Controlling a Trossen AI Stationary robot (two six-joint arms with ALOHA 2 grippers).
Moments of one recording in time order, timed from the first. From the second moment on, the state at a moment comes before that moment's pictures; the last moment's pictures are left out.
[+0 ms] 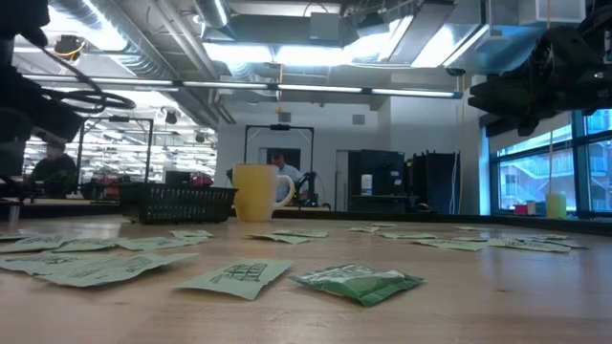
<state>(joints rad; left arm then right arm) -0.61 1.37 0.61 -0.78 -0.05 -1.60 -0.08 0.01 0.01 0.07 0.31 0.20</state>
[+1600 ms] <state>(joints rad) 0.05 1.38 0.89 -0.77 -0.56 -0.71 -0.08 0.01 0.01 0.07 0.31 0.13</state>
